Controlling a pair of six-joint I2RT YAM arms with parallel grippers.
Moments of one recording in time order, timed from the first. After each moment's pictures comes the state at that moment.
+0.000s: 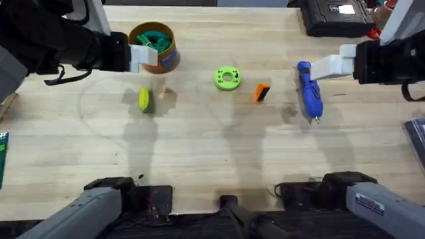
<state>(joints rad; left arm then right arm) 0.04 1.18 1.05 -0.82 0.13 0.08 0.00 1.11 1.24 -1.27 -0.03 0.01</state>
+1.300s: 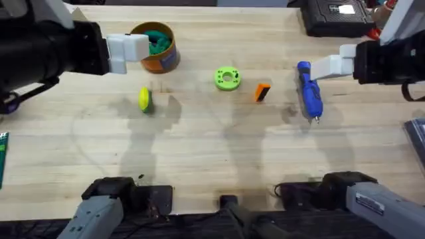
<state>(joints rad) 0.04 0.87 1.05 -0.83 0.14 0.08 0.00 1.11 1.24 -1.27 -0.03 0.01</state>
